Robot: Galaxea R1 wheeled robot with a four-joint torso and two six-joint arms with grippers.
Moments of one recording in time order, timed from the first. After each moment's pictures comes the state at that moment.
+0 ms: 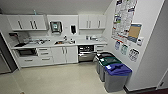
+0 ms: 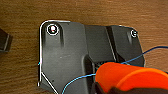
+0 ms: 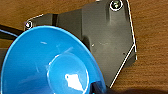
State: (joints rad) left arm 1.54 2.90 -2.68 0.85 -0.23 -0.91; right arm -1.60 2.94 -2.61 0.02 0.13 -0.08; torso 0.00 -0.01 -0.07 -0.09
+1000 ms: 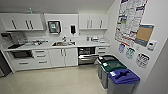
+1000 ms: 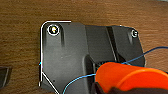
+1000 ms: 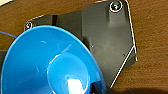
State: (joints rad) left arm 1.54 2.90 -2.68 0.85 -0.22 -0.91; right arm -1.60 2.94 -2.61 0.02 0.13 -0.08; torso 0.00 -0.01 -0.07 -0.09
